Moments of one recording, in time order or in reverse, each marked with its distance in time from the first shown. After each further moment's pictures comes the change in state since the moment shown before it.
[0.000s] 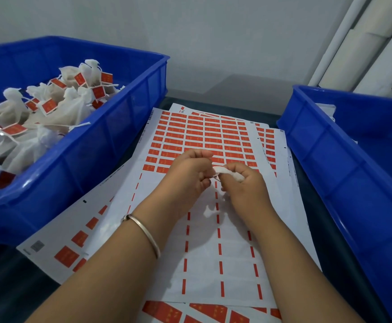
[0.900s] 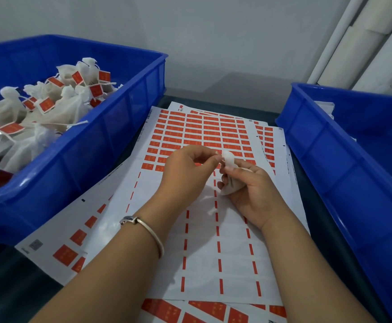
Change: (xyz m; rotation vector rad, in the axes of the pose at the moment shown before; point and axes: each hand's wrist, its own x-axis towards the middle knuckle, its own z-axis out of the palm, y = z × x) left_hand 0.003 -0.010 -0.004 0.687 0.090 0.552; right_hand 0.006 -0.002 -0.015 0.703 -0.186 0.294
